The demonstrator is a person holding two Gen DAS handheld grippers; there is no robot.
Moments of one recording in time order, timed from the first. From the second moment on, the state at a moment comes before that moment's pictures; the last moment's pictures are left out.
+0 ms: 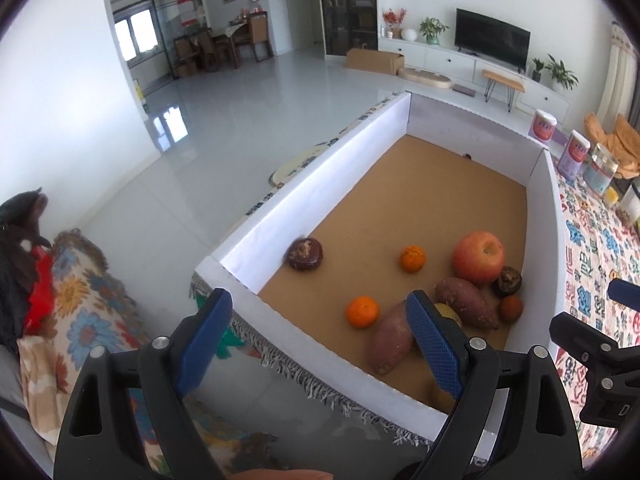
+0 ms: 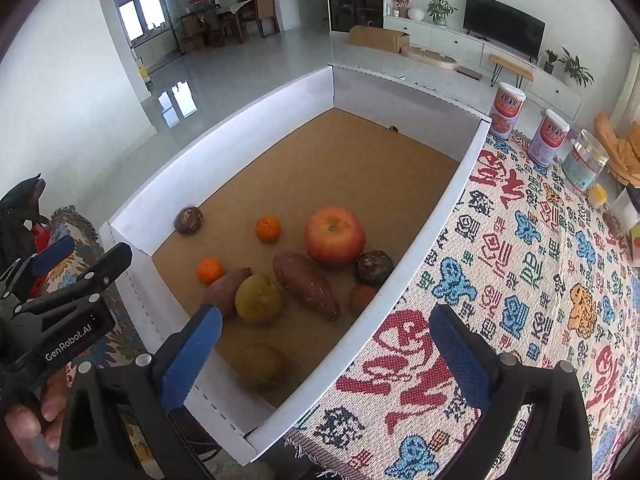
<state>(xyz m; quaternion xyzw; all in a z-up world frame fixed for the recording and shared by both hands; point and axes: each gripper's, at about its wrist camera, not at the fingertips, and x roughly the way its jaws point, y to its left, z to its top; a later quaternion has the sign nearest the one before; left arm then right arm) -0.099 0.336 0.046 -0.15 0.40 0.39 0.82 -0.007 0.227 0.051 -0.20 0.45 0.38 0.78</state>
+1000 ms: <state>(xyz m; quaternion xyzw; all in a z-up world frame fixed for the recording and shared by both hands) -0.096 0.358 0.055 -0.15 0.42 0.37 0.82 -0.023 0.241 0.070 -0.21 0.44 0.36 0.80</state>
